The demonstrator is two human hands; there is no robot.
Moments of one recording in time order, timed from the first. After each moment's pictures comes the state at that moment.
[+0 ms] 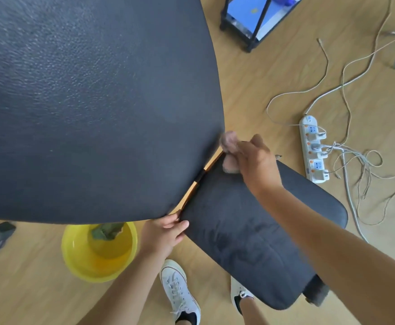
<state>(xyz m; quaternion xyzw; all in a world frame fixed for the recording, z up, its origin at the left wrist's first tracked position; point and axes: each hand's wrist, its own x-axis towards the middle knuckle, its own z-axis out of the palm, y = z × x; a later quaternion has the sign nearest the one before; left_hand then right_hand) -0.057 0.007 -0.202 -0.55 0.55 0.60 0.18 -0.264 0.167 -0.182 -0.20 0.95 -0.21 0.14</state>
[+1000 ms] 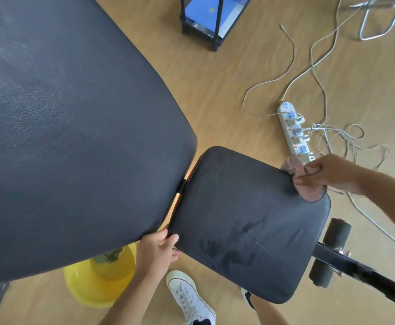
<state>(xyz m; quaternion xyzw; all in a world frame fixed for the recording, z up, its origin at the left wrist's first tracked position) -0.066 0.015 -0.188 -0.48 0.68 0.50 0.23 -0.329 0.360 -0.138 0.07 0.85 -0.21 0.48</state>
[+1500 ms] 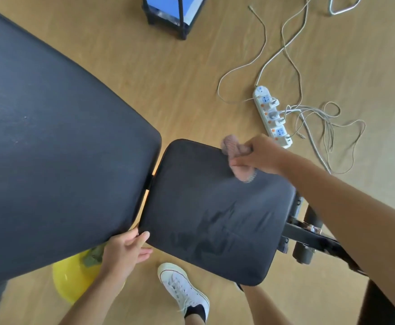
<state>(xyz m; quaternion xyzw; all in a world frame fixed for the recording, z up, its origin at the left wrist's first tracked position) -0.065 0.012 -0.189 -0.51 0.65 0.49 0.26 -0.323 0.316 -0.161 0.04 0.87 -0.24 0.44</state>
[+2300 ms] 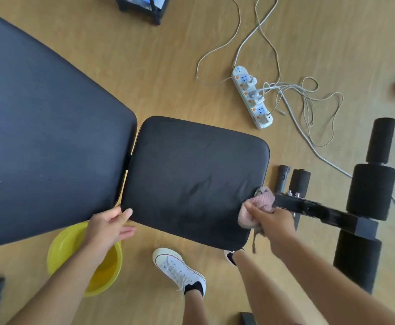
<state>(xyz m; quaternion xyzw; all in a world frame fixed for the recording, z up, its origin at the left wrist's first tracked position) -0.068 0.016 -0.181 -0.50 0.65 0.51 0.28 -0.087 0.383 -0.156 0.51 0.68 -0.43 0.30</state>
